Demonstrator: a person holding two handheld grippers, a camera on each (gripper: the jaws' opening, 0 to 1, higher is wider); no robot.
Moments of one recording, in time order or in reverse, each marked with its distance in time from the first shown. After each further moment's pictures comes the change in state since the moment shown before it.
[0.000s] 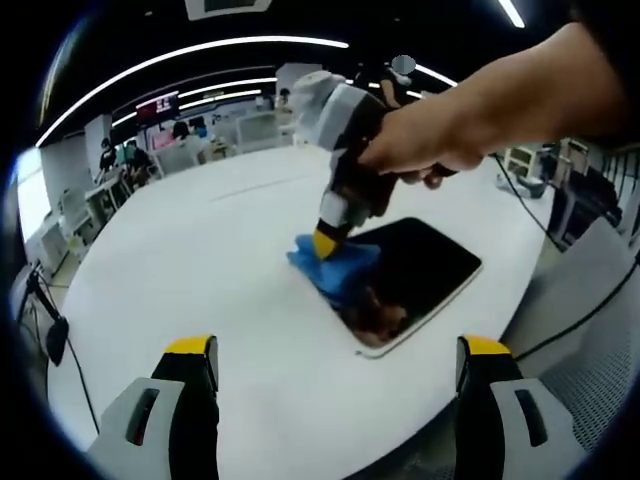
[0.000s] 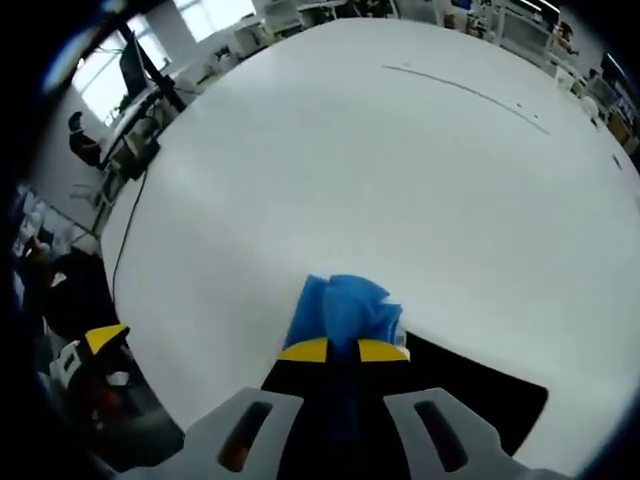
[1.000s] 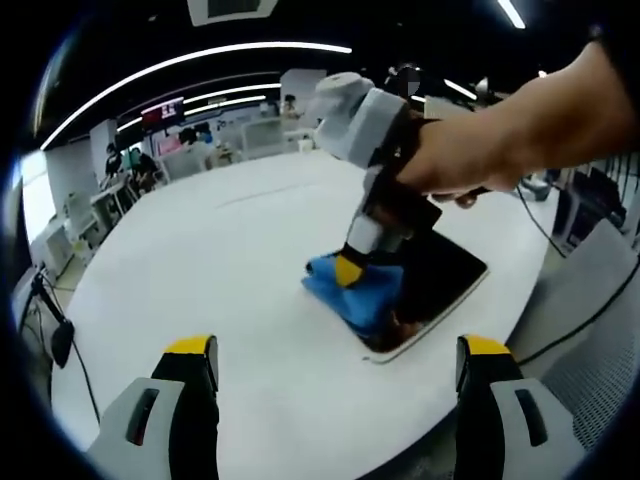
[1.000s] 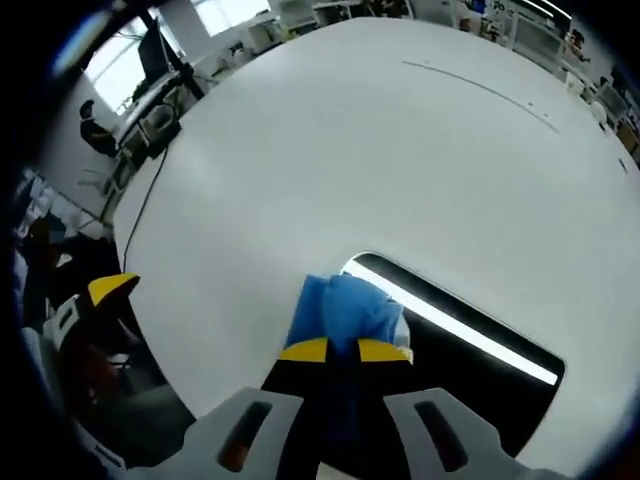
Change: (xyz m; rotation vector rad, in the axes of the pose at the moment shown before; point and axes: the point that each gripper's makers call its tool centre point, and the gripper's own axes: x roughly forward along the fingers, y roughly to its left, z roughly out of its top) left arm -0.002 0.005 0.005 0.012 -0.027 0.027; right arm -0.008 0.027 -0.033 -0.043 0.022 0.046
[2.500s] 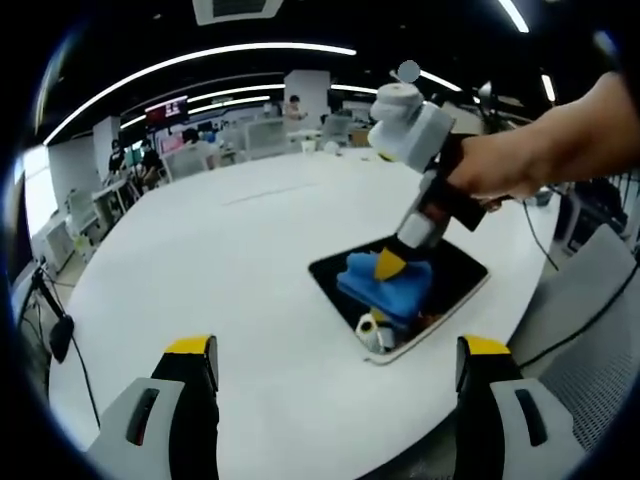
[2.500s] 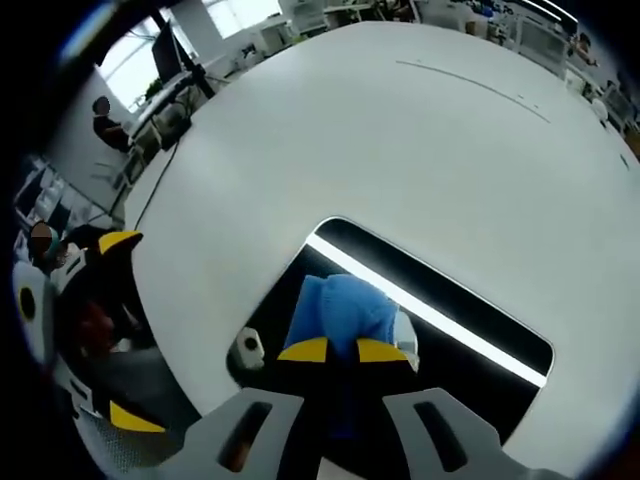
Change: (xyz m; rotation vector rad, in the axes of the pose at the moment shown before) left arm -0.002 0.001 0.001 -0.024 -0.008 0.001; right arm -0.008 -0.037 -0.021 -0.035 -0.038 0.026
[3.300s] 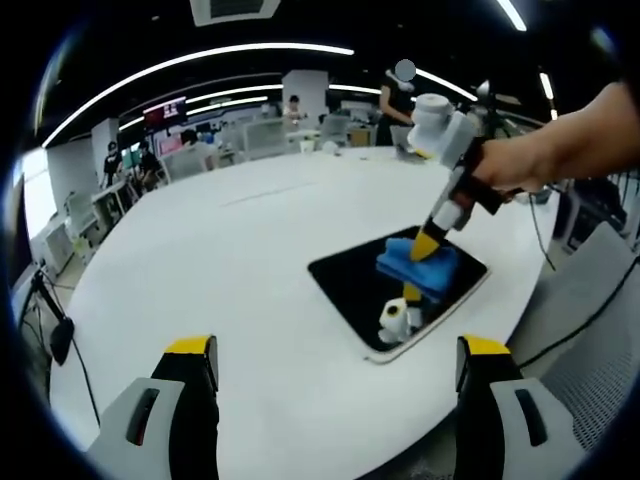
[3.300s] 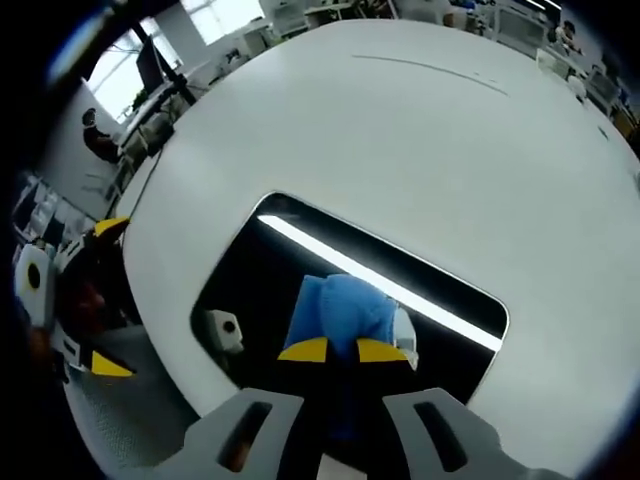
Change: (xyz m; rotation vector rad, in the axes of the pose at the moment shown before) left arm -0.001 -0.001 0.000 0.009 0.002 -0.002; right arm -0.024 -0.054 -0.034 0.059 0.005 -0.030
